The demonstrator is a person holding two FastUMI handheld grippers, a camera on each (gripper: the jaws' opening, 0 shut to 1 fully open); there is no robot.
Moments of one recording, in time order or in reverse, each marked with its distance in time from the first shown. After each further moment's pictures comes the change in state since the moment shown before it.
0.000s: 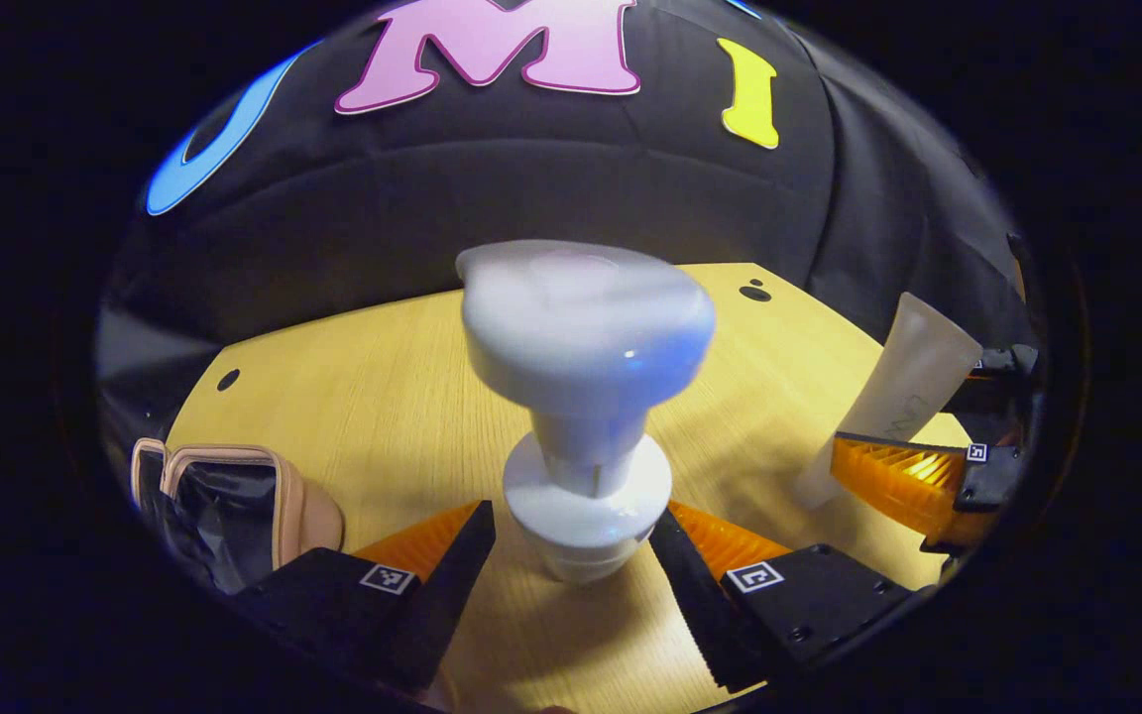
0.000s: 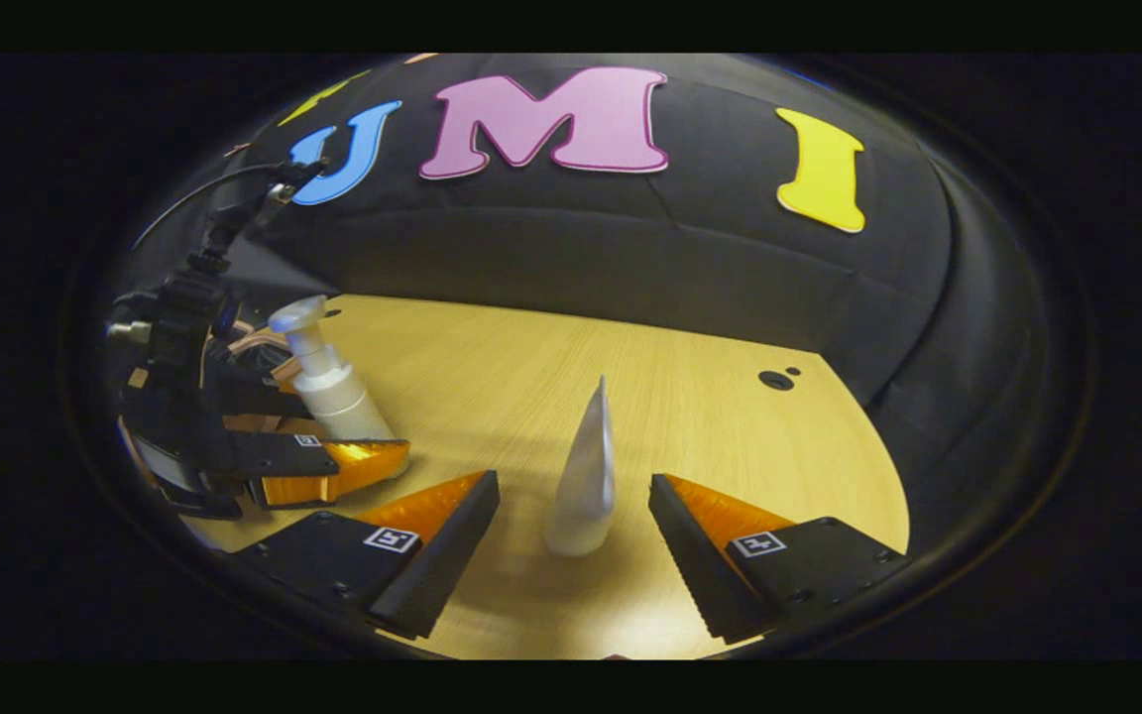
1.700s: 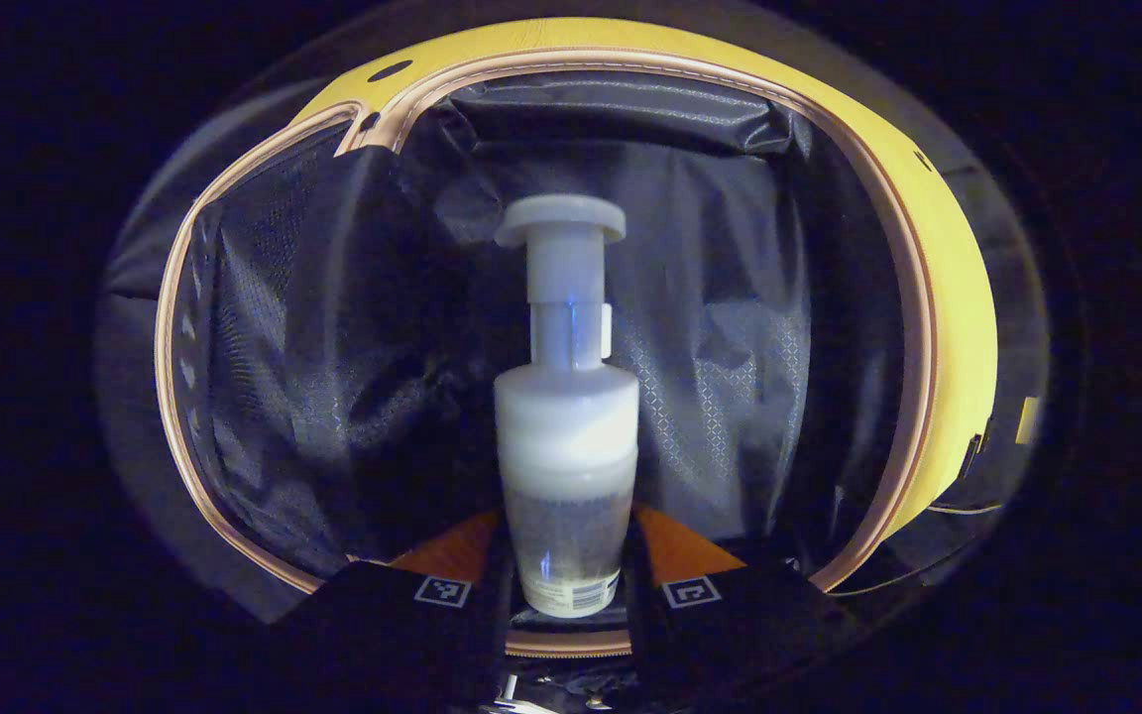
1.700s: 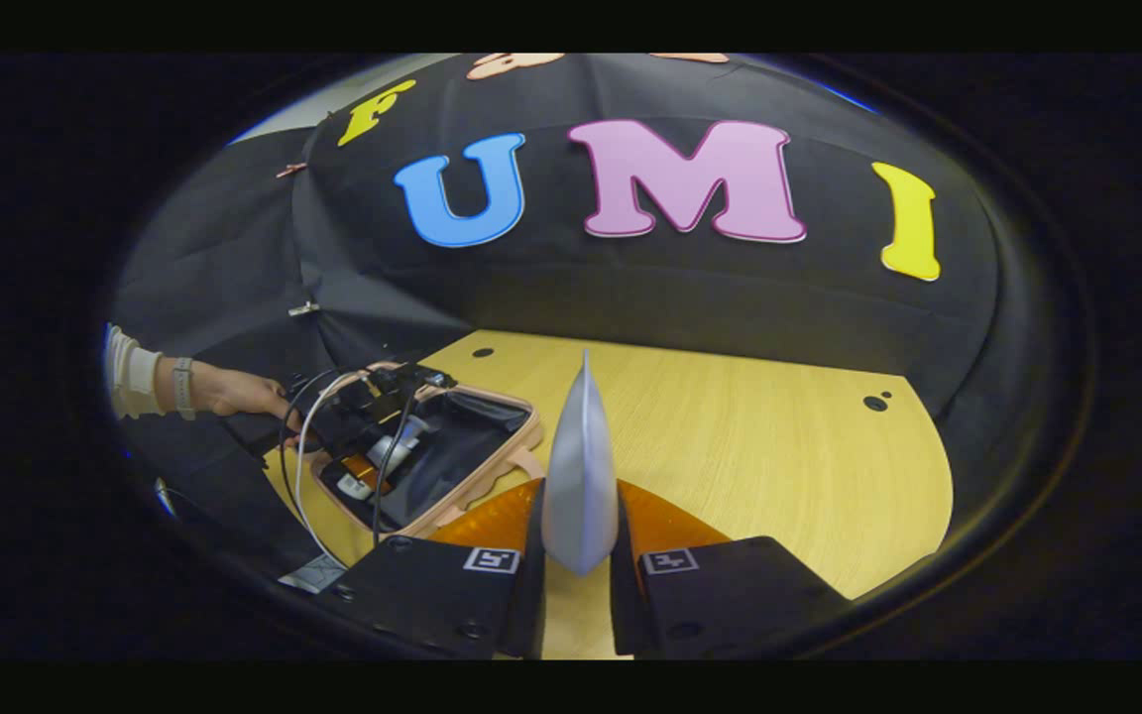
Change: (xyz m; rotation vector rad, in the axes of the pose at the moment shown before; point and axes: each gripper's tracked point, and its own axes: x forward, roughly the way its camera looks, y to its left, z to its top) left arm -0.170 0.261 -0.205 -0.223 0.926 0.109; right arm -0.142 0.208 0.065 0.004 -0.009 0.271
